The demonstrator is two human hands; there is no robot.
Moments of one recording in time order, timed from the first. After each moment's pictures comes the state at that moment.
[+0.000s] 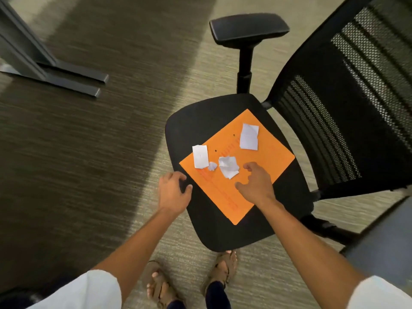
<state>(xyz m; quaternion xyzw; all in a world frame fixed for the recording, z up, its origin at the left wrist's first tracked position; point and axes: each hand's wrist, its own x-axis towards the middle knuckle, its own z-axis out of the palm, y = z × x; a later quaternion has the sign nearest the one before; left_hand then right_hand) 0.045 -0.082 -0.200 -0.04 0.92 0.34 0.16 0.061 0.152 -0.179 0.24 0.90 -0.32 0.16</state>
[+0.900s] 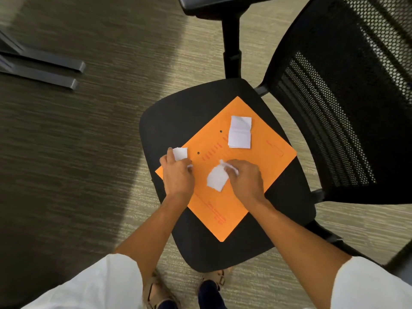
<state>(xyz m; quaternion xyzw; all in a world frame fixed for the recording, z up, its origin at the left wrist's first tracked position) -0.021 0.014 -0.248 -0.05 0.96 0.24 0.12 0.023 0.188 -0.255 0.17 0.92 -0.35 0.04</state>
